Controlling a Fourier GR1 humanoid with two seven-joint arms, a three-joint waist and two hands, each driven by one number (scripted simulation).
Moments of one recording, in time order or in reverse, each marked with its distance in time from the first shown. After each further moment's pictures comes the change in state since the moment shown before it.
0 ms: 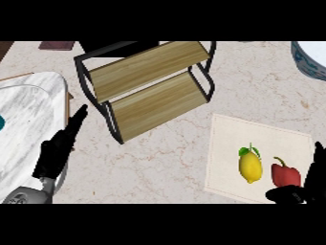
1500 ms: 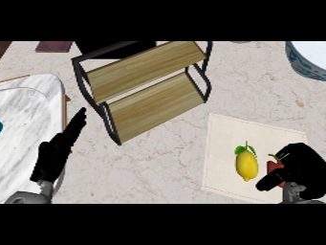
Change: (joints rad) left arm 0.037 -0.047 0.065 -0.024 -0.053 -0.057 0.037; right arm -0.115 0.200 -0.142 0.234 0.227 0.085 -0.175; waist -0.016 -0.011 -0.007
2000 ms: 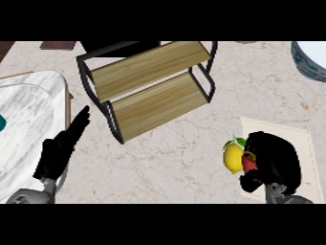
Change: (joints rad) left arm -0.017 -0.018 0.003 0.000 -0.008 -0.020 0.019; right arm -0.054 -0.042 0.211 -0.086 -0.031 0.140 -0.278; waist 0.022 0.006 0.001
